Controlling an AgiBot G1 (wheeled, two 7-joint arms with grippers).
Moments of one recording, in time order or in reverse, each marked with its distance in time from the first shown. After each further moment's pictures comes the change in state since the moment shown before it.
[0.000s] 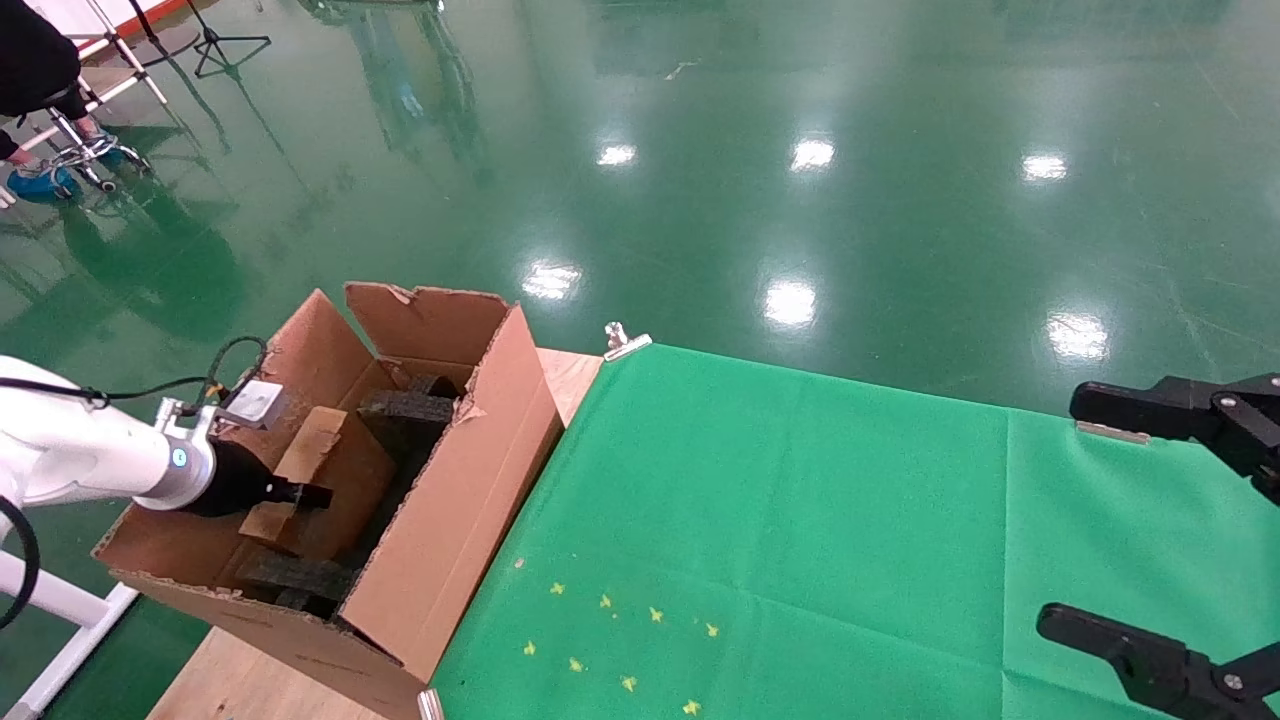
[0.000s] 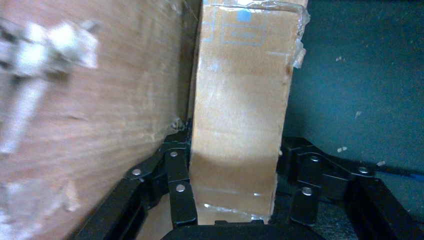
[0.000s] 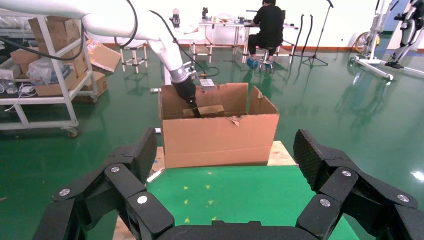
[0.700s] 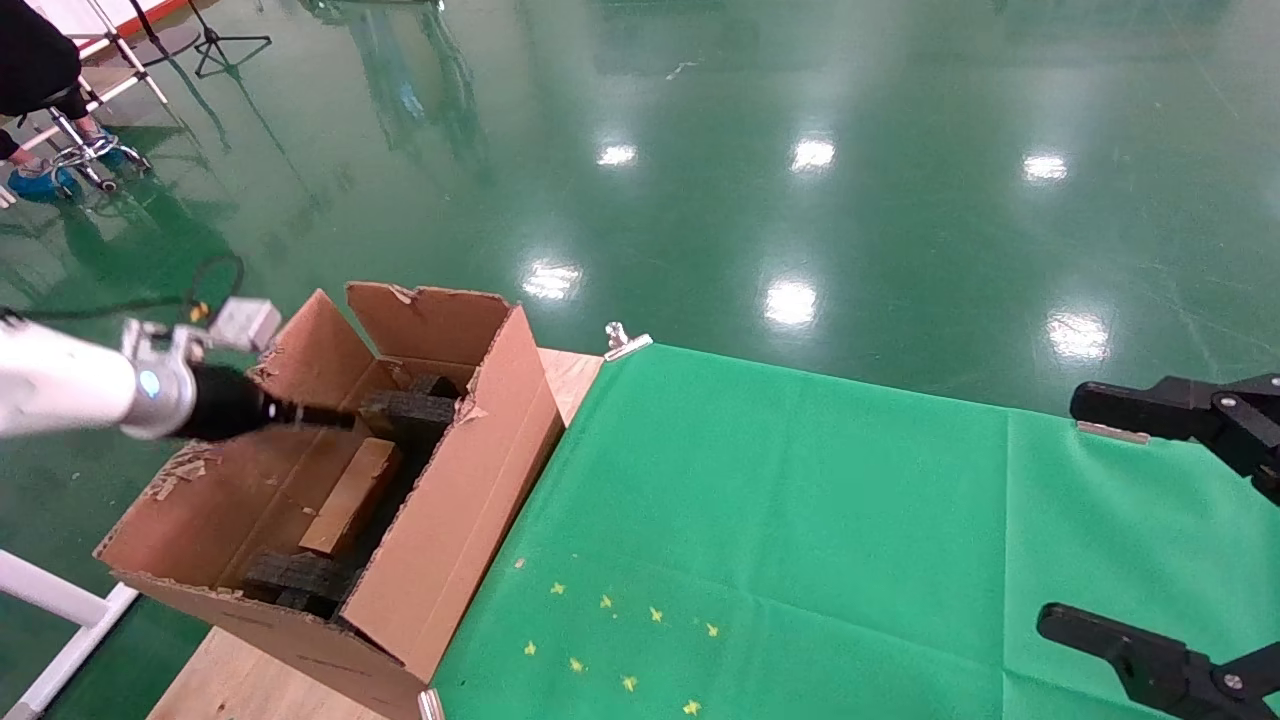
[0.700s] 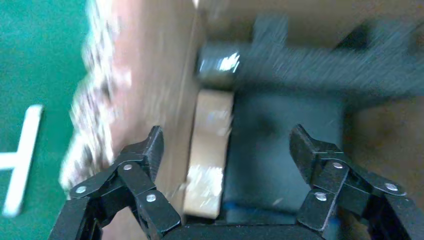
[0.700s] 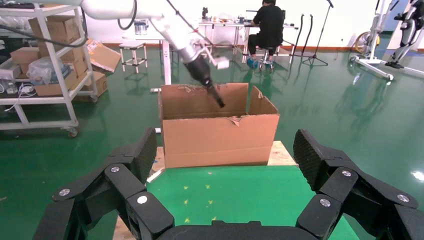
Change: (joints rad) left arm -0.132 -0.079 -0.062 -0.092 -0.091 0.142 0.027; right arm 0.000 0.000 0.000 0.000 0.000 0.000 0.000
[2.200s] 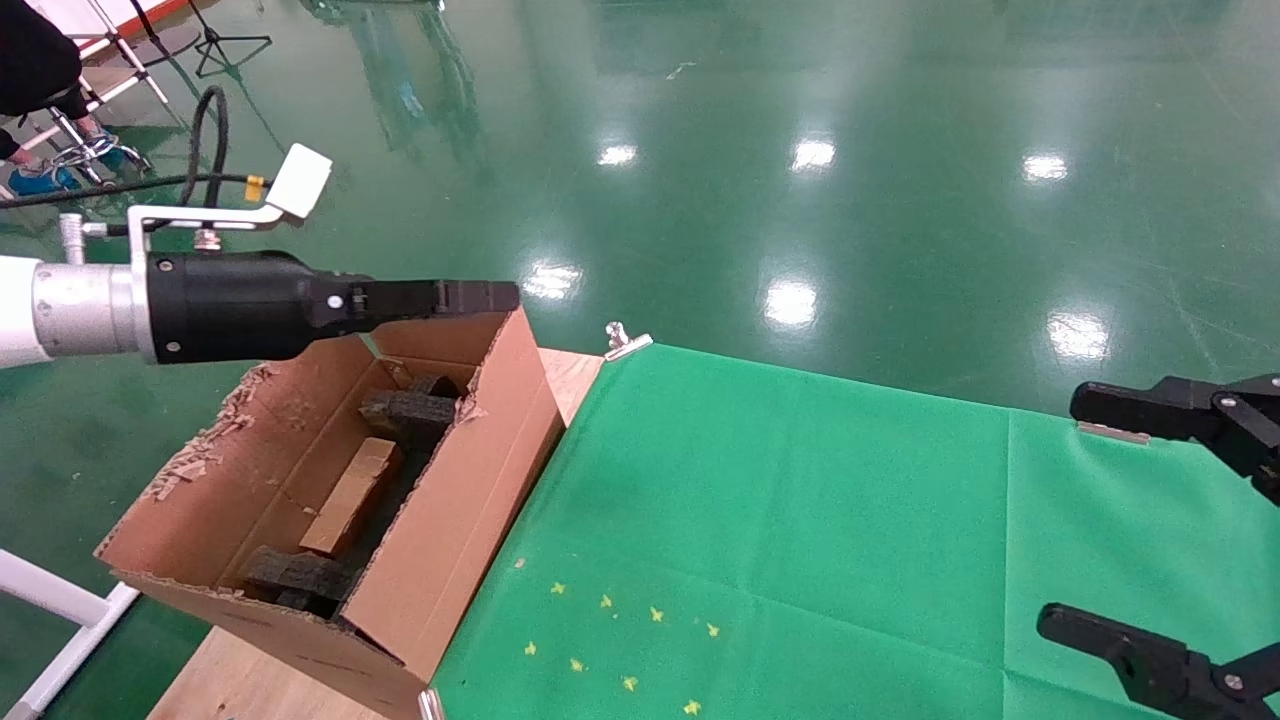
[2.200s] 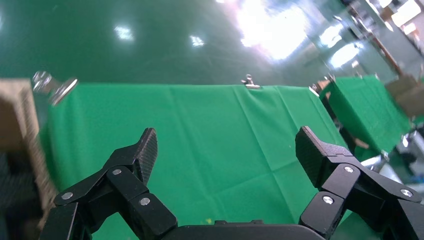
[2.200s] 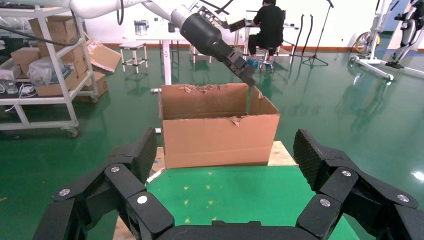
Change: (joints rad) left arm 0.084 -0.155 -0.292 -0.395 -0.534 0.609 0.011; right arm 0.000 0.000 0.000 0.000 0.001 0.000 0.000
